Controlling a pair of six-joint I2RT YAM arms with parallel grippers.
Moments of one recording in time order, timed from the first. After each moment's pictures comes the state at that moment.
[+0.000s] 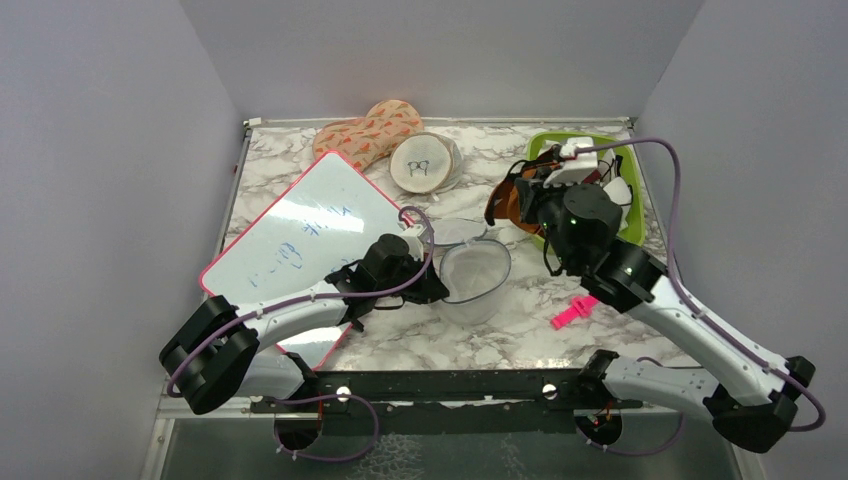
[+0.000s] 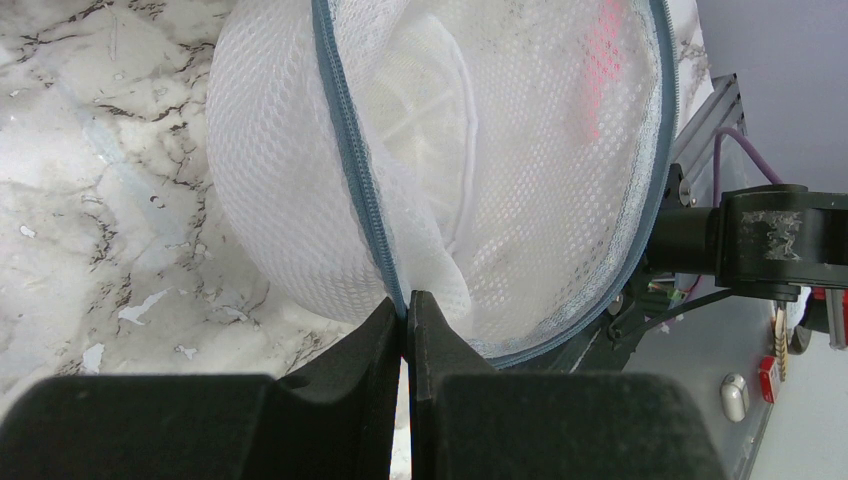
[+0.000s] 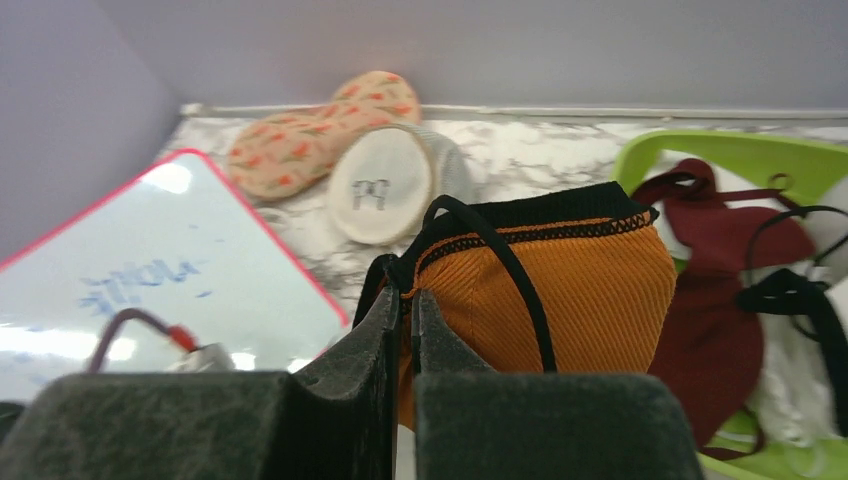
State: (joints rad) left arm -0.82 1.29 0.58 0.14 0.27 -0.67; right arm 0.83 0.95 1.10 -0.26 0.58 0.24
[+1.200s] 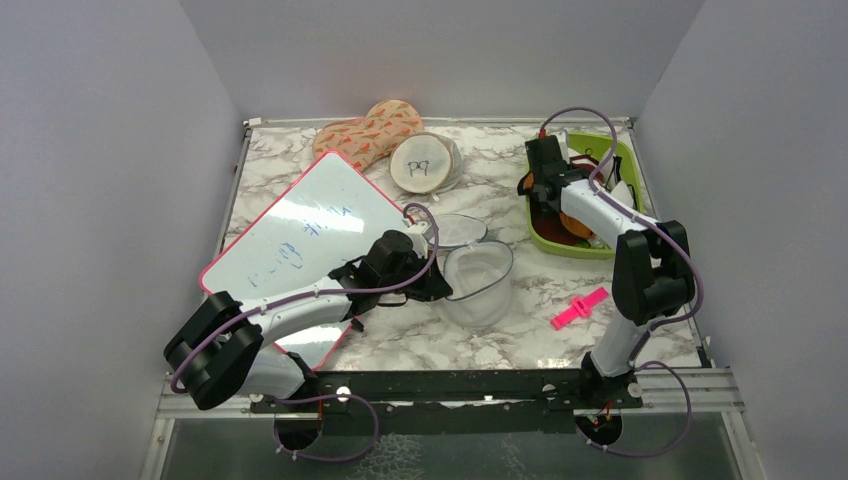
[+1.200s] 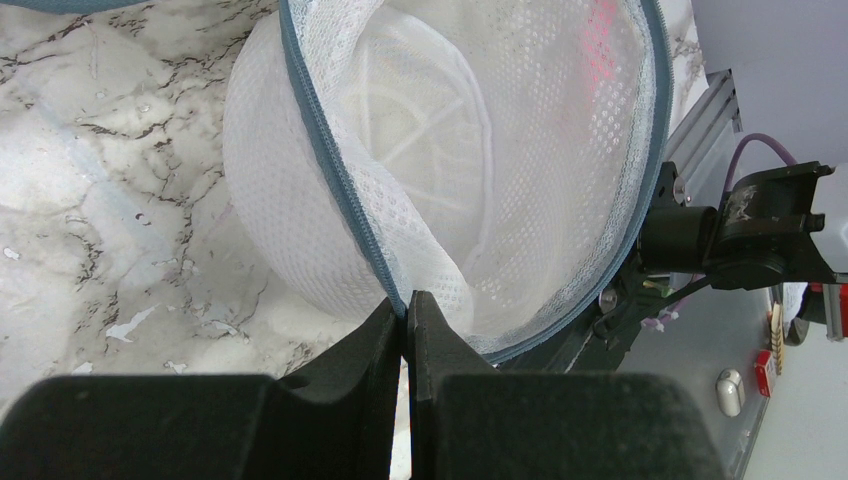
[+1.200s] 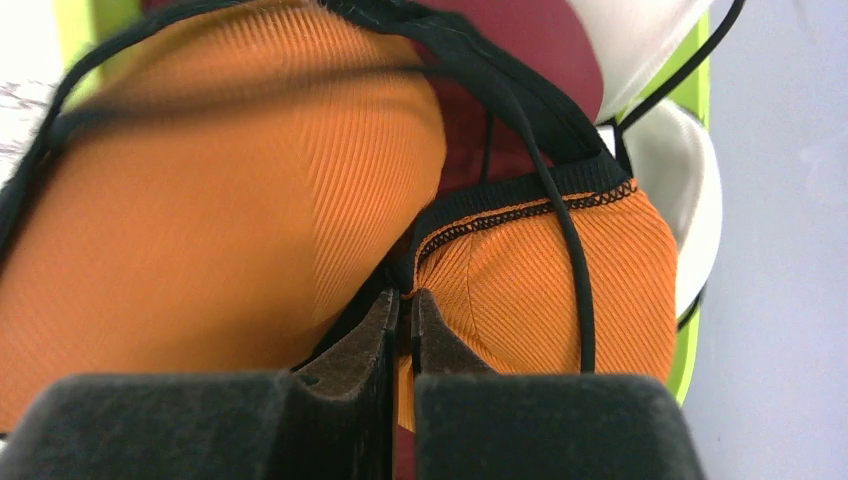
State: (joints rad) left arm -0.82 1.32 0.62 0.13 0.29 -0.67; right arm 0.27 1.77 1.28 -0.42 0.67 0.06
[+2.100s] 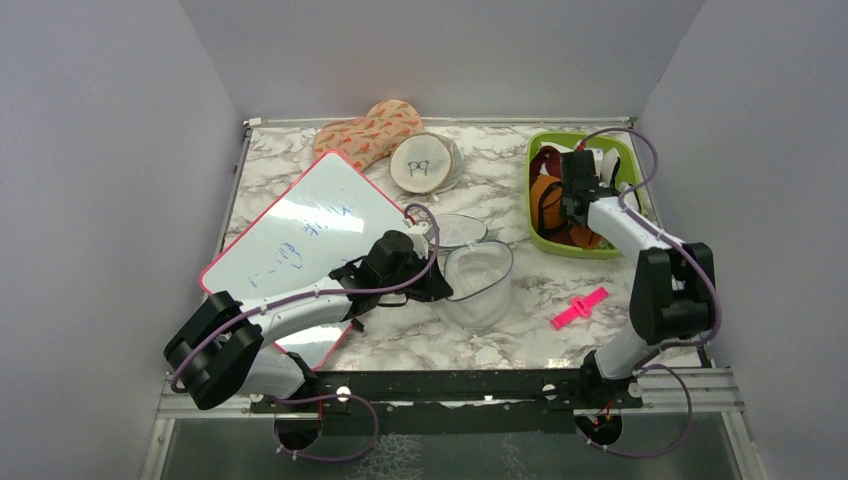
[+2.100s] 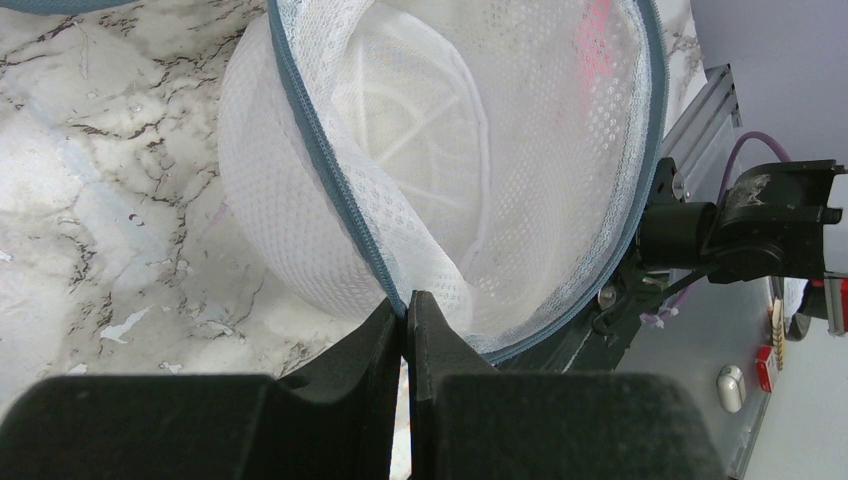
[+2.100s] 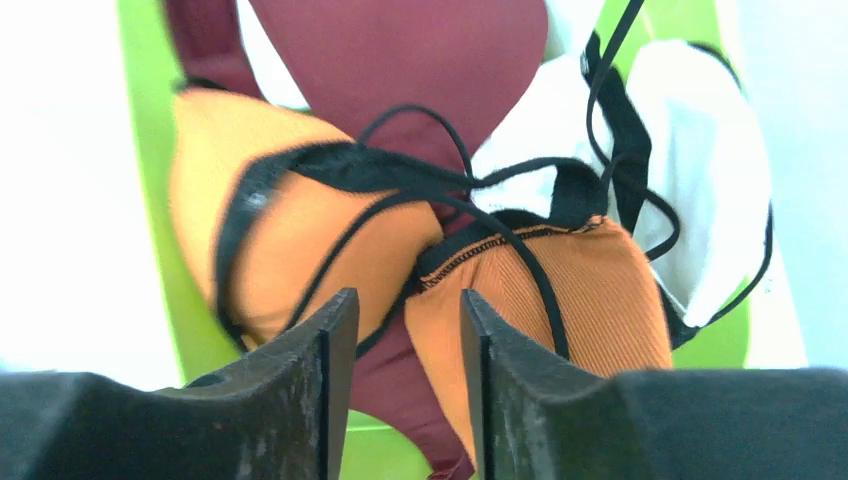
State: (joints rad) left arm -0.83 1.32 0.62 0.13 0.29 -0.66; right arm 0.13 1.56 1.08 -0.33 0.42 0.19
